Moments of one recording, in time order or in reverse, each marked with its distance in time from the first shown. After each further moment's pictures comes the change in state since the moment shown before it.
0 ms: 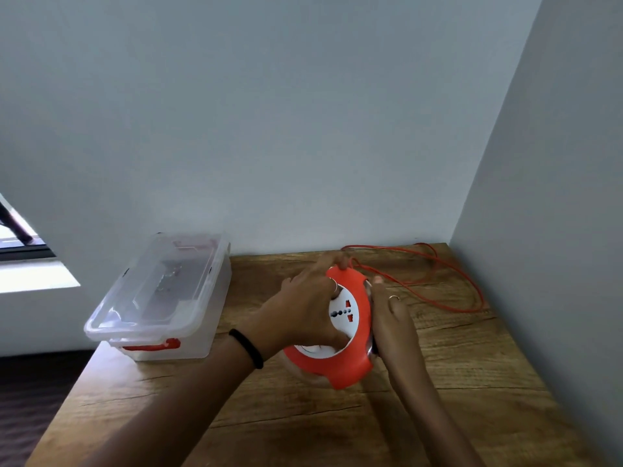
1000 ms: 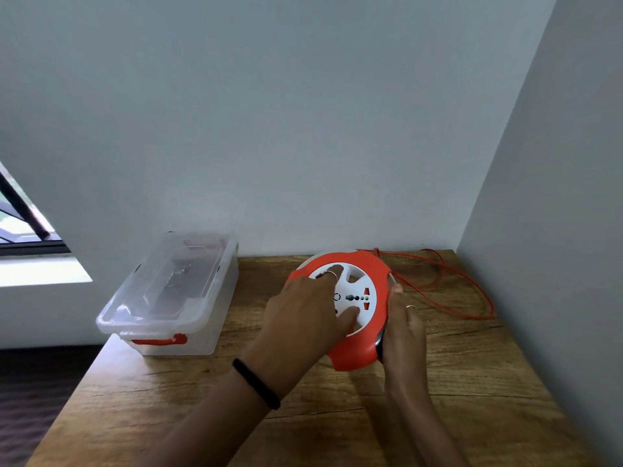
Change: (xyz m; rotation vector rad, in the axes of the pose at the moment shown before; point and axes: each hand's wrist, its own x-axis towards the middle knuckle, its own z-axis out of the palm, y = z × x) left_hand -0.031 0.037 -0.011 -0.059 0.200 -0.310; right_hand -0.017 0.003 0.005 0.290 0.135 0.030
